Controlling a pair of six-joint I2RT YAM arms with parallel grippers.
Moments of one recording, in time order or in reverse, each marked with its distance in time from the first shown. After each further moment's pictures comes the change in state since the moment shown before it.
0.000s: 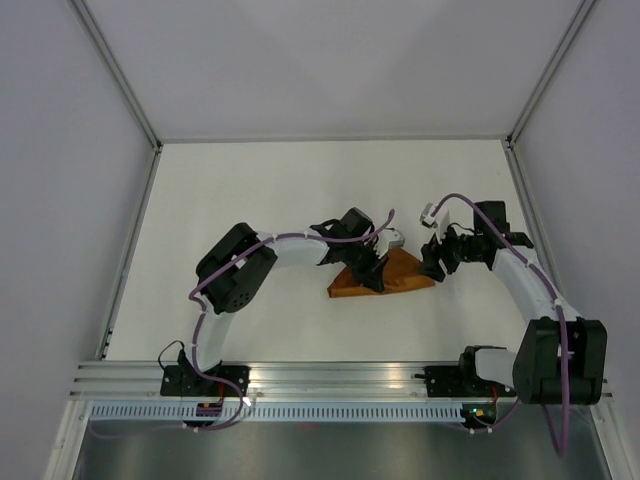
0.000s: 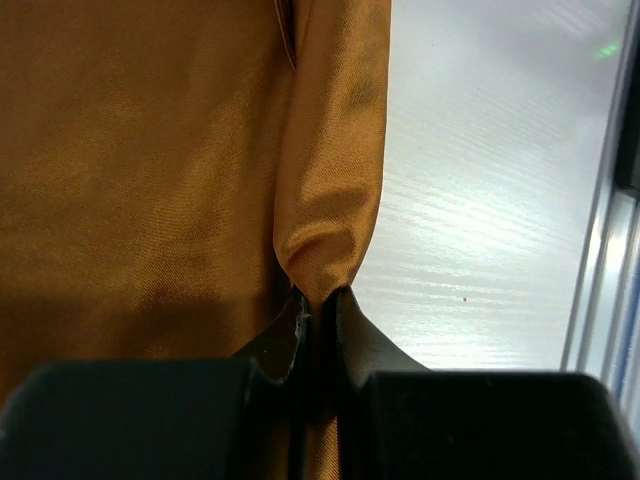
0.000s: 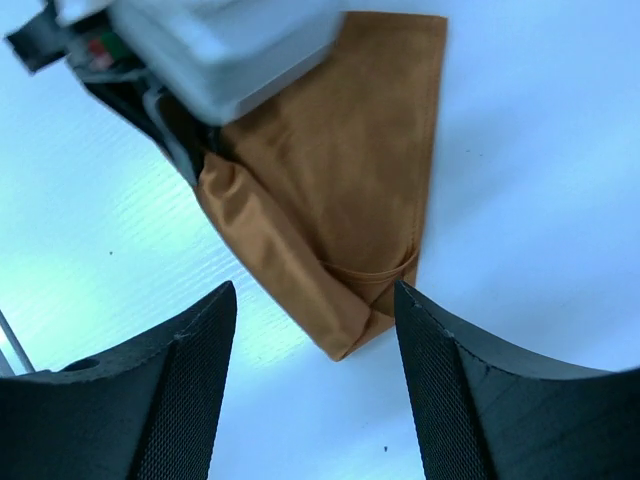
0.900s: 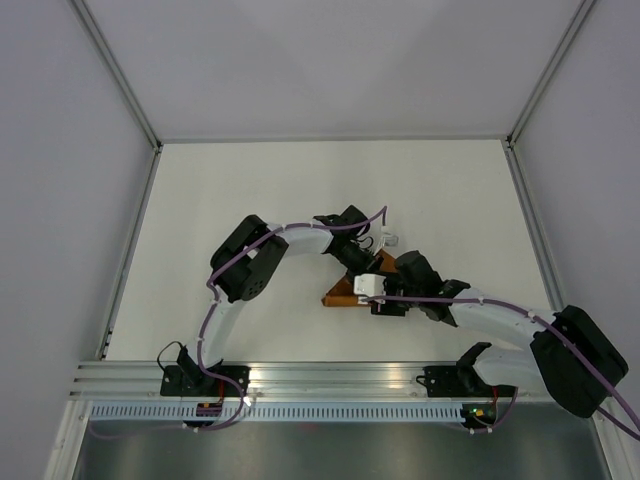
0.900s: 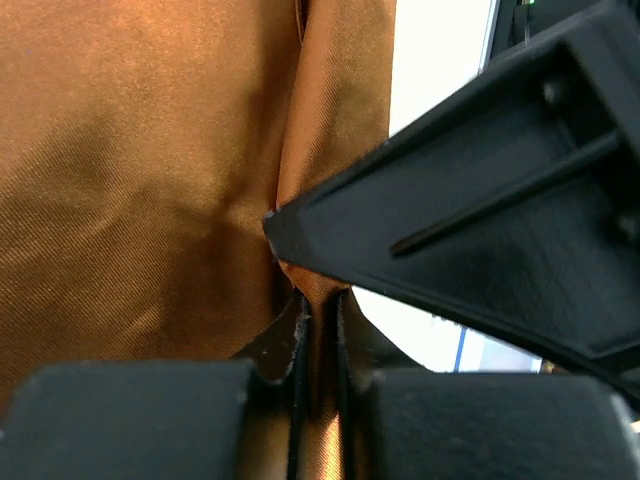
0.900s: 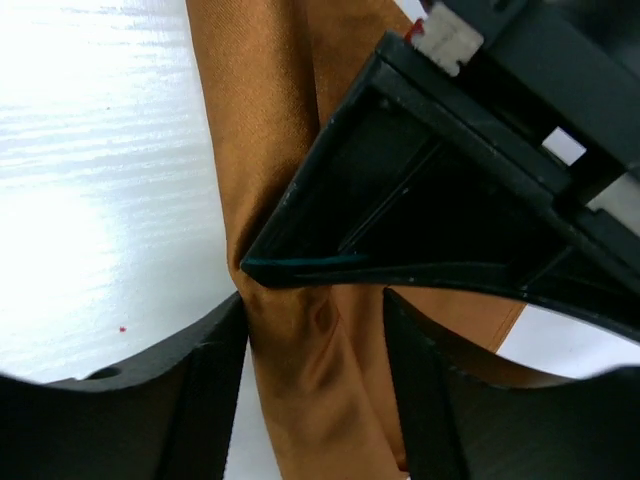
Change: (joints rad) left arm 0.072 0.166 0.172 -0.296 0.354 -0.079; right arm 0.706 -0.114 -0.430 0.551 0.519 -0.052
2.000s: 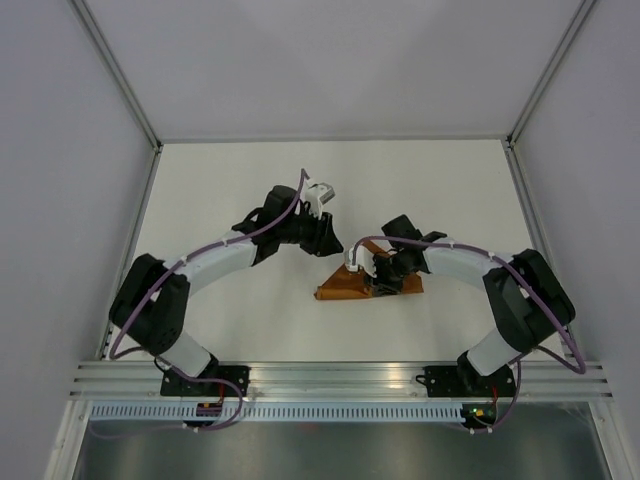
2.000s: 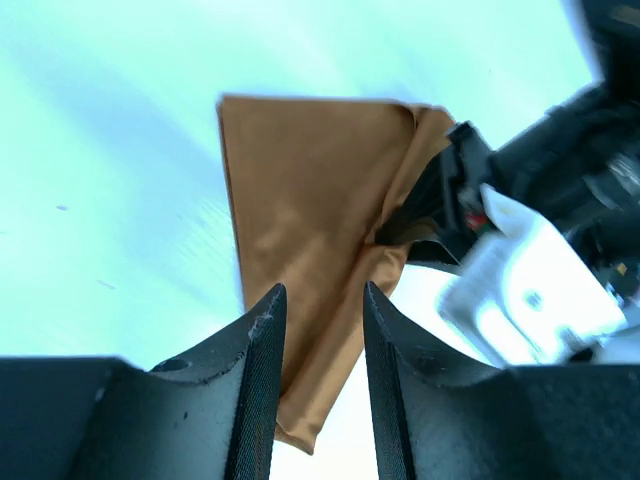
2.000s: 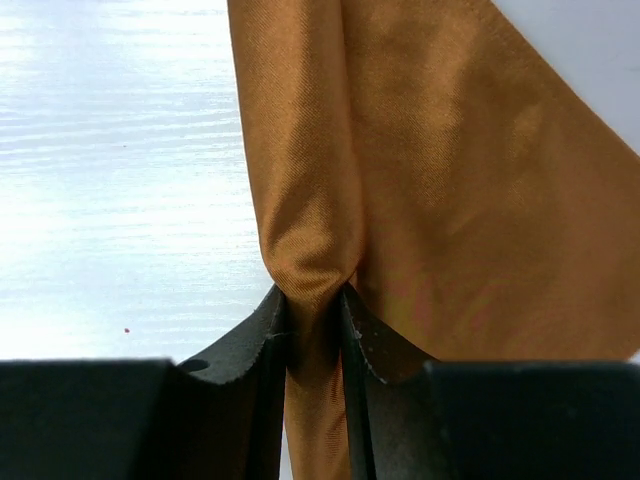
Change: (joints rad) left arm 0.203 -0.637 -0.479 0.385 -0.433 -0.245; right arm -0.128 0.370 0.358 -0.317 -0.259 -0.079
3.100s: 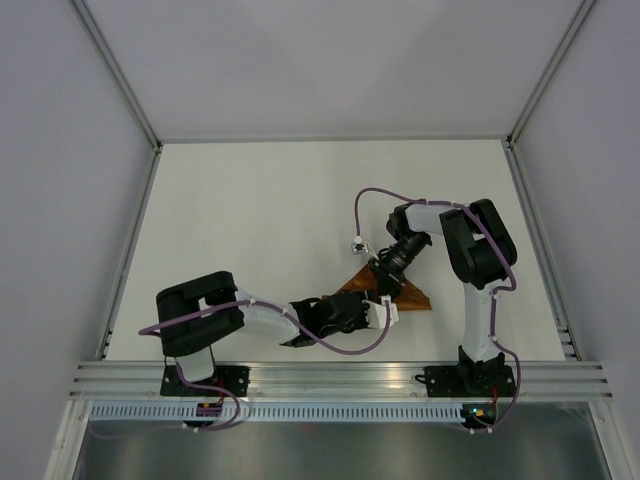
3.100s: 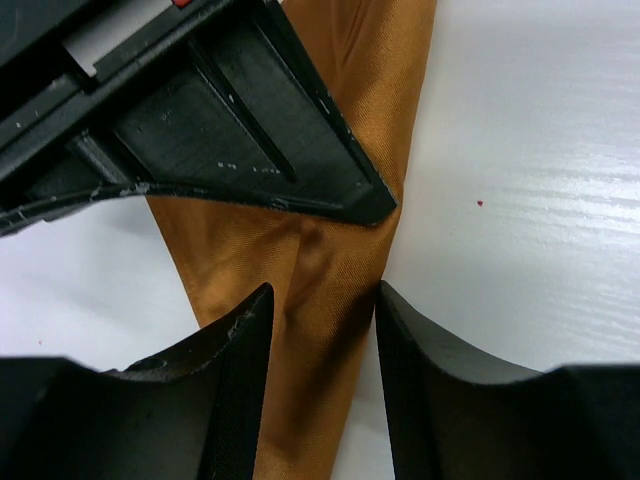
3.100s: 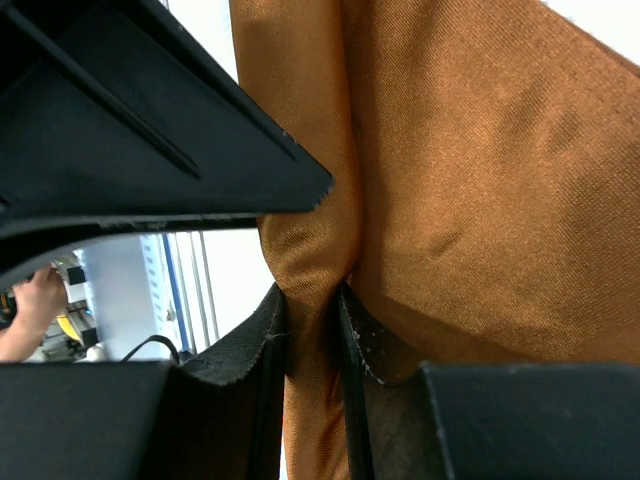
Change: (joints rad) left arm -0.658 0.119 -0.333 0.554 -0.752 0.642; right arm -0.178 0.539 0.451 -0.748 -0.373 -0.119
